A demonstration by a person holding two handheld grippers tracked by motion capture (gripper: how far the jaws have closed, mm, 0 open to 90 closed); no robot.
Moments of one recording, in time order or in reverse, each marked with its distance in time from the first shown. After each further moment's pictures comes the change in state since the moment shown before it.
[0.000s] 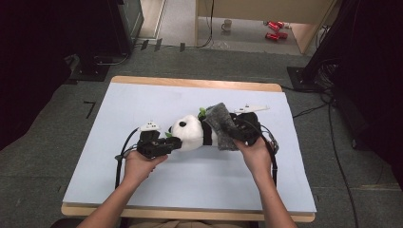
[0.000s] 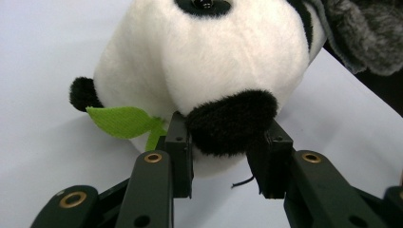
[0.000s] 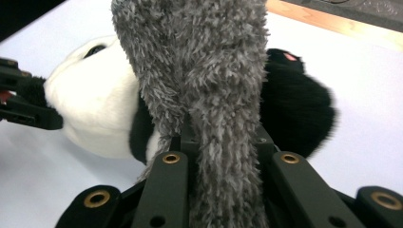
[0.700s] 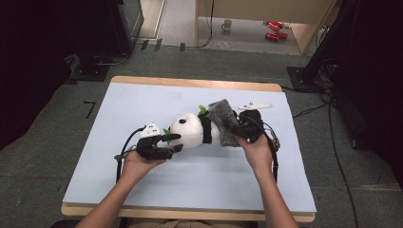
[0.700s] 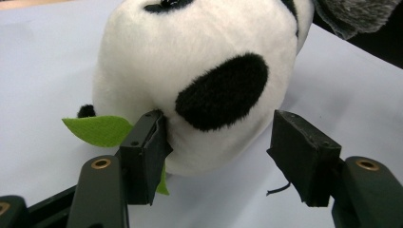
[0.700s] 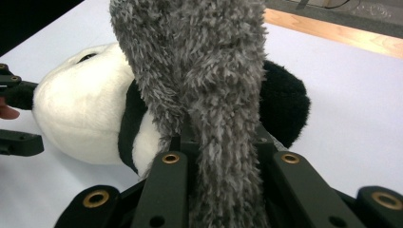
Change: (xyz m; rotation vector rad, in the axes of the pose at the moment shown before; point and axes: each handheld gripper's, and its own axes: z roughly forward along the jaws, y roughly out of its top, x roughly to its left) left arm 0.004 -0.007 0.002 -0.050 0.013 0.211; right arm -0.012 0.002 0.004 -0.035 -0.003 0.023
